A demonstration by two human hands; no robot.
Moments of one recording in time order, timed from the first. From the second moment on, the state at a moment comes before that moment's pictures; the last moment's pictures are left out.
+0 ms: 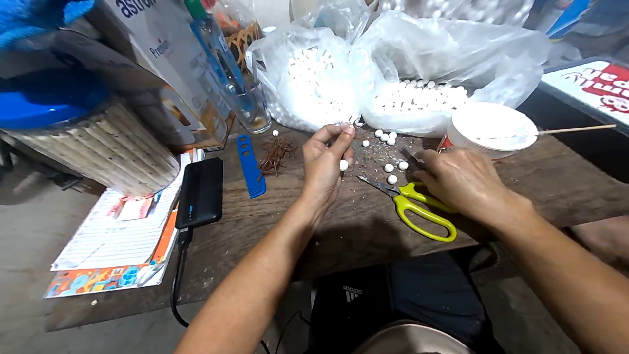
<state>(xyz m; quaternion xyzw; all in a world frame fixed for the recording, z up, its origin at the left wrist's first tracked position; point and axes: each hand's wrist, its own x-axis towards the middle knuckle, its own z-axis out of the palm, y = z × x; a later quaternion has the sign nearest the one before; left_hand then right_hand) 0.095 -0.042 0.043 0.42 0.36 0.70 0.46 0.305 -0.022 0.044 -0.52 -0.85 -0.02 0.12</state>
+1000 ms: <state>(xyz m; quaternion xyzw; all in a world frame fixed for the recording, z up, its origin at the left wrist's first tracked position) 0.089 -0.054 0.037 0.59 0.42 0.65 0.23 0.265 0.018 0.076 -0.24 -0.66 0.50 0.50</state>
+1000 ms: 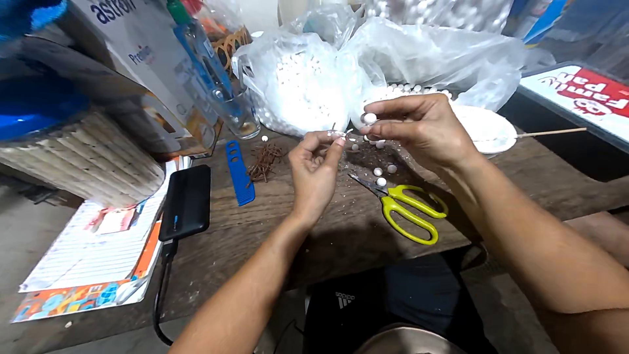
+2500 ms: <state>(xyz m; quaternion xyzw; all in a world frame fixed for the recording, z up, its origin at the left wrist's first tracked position) 0.077 -0.044 0.033 0.64 0.43 0.62 0.13 0.257 0.036 0.068 -0.22 -0.65 0.55 0.47</state>
